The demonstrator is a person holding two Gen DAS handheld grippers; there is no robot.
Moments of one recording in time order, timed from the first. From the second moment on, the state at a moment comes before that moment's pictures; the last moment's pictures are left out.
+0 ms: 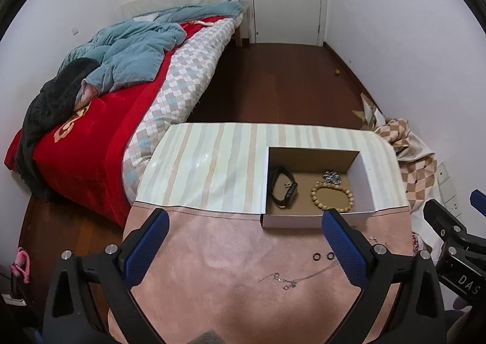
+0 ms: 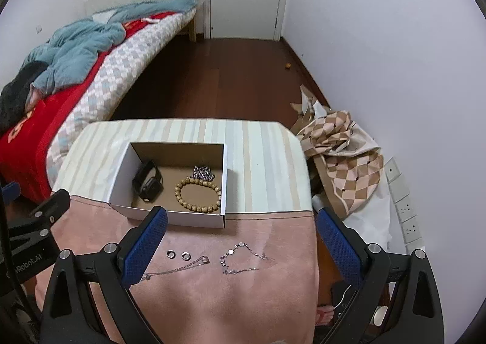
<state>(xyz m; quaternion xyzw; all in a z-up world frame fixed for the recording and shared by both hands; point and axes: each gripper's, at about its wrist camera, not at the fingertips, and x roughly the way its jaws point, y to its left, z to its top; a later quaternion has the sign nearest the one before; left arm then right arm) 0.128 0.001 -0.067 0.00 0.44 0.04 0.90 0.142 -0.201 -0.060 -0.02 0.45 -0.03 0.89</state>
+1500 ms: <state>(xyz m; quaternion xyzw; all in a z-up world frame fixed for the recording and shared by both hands) 0.115 0.002 -0.223 0.01 0.55 0.12 0.83 0.146 -0.286 -0.249 0.08 0.53 -0.05 0.84</state>
